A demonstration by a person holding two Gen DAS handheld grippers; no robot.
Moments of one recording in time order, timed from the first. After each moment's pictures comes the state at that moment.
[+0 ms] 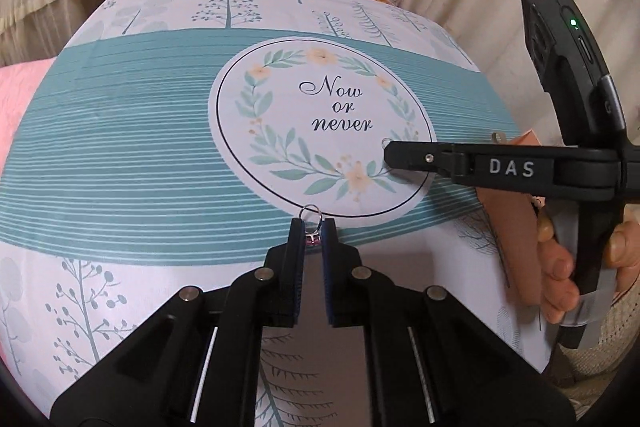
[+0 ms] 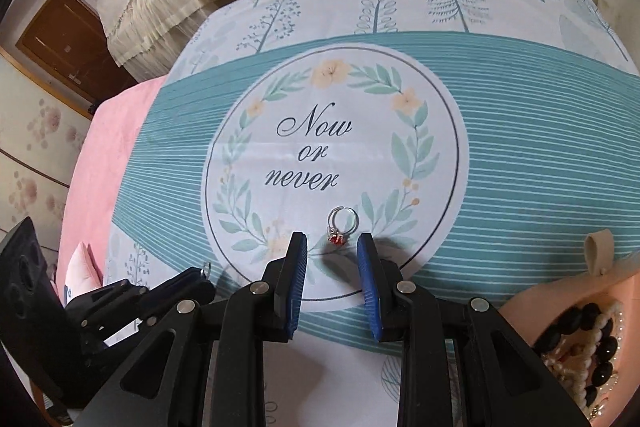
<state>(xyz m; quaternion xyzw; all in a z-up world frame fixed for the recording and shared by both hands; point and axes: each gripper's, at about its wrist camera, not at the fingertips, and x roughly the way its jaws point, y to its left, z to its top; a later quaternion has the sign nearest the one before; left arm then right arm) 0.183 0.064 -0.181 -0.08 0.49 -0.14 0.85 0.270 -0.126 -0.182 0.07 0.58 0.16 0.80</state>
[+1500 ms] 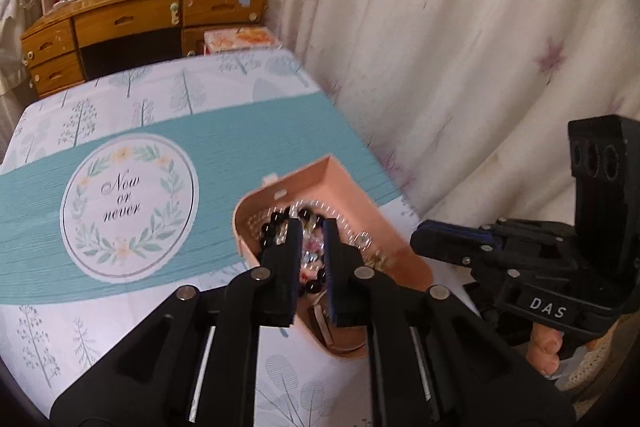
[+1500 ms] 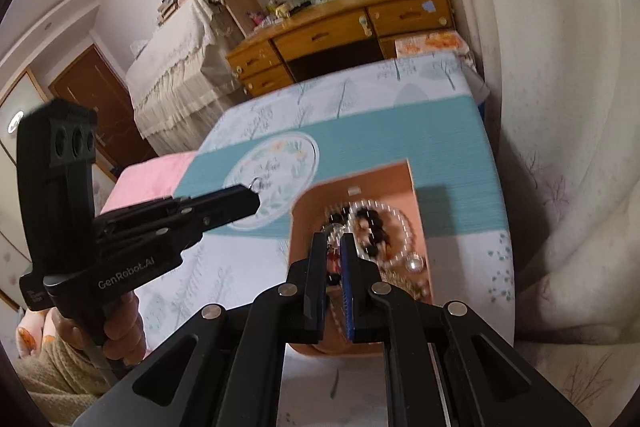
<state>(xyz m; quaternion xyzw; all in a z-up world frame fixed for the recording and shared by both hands) 0.128 -0.154 -0.064 0.00 0.44 -0.25 0.87 0.080 -0.354 -0.060 0.13 0.44 0.16 0.87</state>
